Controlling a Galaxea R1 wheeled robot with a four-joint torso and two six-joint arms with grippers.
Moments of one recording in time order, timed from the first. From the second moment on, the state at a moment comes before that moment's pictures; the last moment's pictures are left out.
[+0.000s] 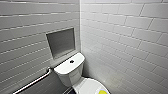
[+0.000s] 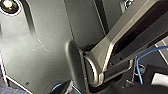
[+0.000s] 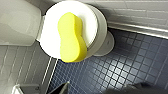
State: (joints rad) left arm 1.55 2.79 -2.28 -0.07 -0.06 0.24; right arm -1.06 2.15 -1.61 0.01 0.12 0.41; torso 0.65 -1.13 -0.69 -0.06
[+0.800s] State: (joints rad) left arm 1.57 2.83 -2.34 -0.07 -0.07 0.24; right arm -0.87 2.26 -1.68 0.00 -0.07 0.41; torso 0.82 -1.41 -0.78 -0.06
